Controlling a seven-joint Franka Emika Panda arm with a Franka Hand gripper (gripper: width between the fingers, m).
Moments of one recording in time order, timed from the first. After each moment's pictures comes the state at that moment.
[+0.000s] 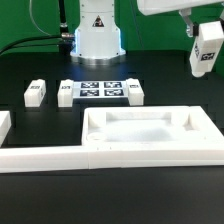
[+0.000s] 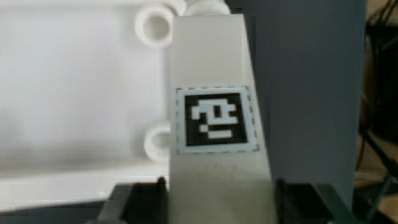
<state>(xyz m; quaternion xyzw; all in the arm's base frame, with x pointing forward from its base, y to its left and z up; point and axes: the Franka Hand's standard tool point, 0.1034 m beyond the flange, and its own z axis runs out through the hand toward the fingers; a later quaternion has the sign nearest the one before) 0.607 0.122 0.185 -1.00 0.04 0.00 0.09</state>
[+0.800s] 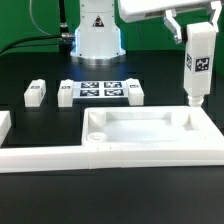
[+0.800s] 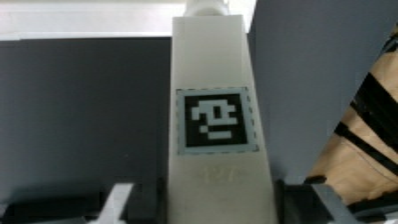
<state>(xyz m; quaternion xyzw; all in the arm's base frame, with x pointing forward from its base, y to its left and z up) 0.641 0.090 0.183 -0.96 0.01 -0.26 0.07</state>
